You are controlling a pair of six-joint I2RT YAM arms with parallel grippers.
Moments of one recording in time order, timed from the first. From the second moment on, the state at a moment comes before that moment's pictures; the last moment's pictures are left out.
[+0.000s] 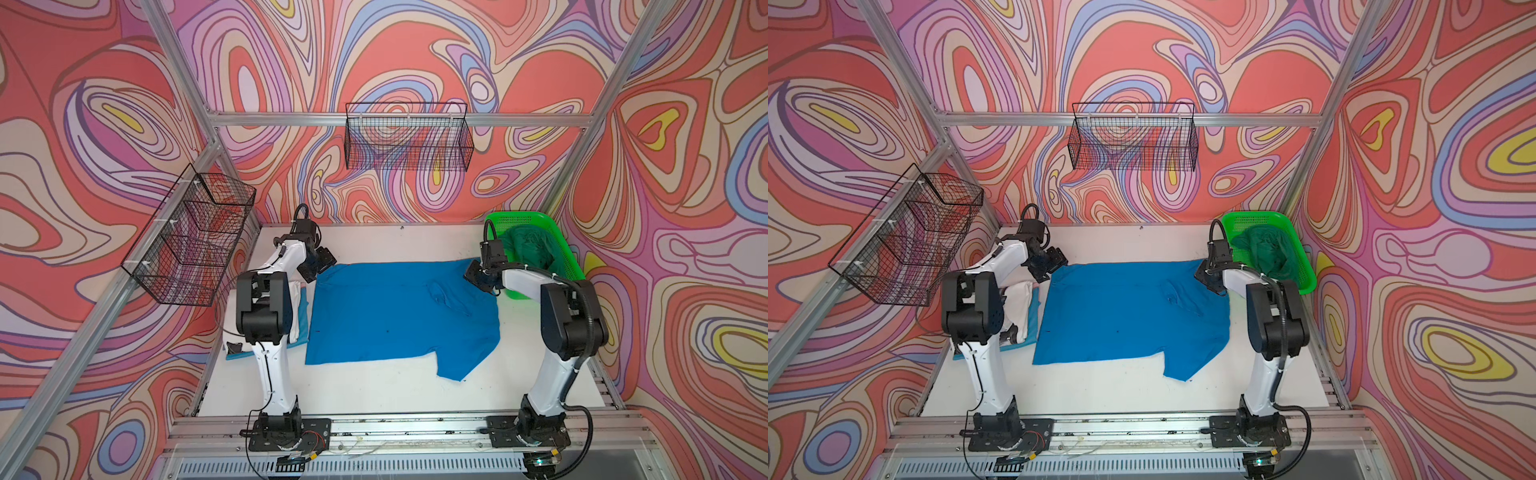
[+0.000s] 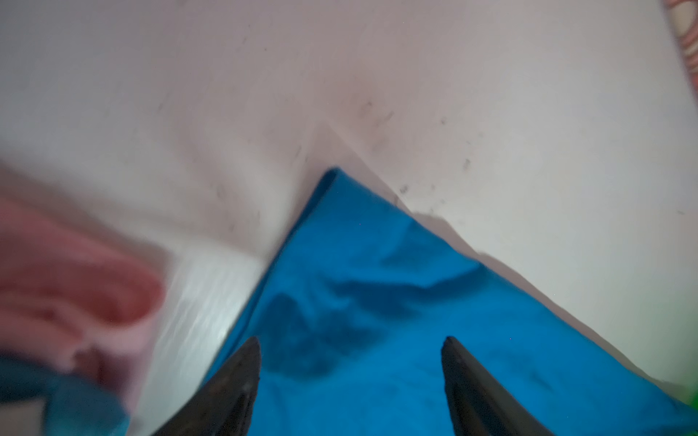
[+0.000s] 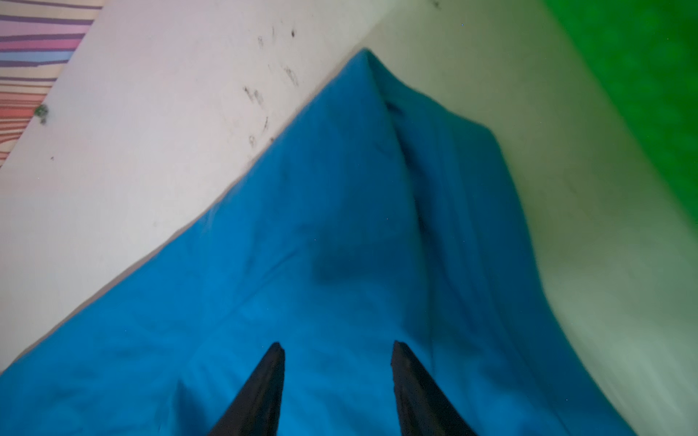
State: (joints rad) left arm -0.01 1.99 1.58 -0.74 0.15 -0.72; right arm 0.11 1.82 1.16 -0.29 -0.05 0.69
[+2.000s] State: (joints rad) left arm 0.01 1.16 0.50 -0.64 0.05 -0.92; right arm 0.48 1.05 0.54 -0.76 -0.02 0.81
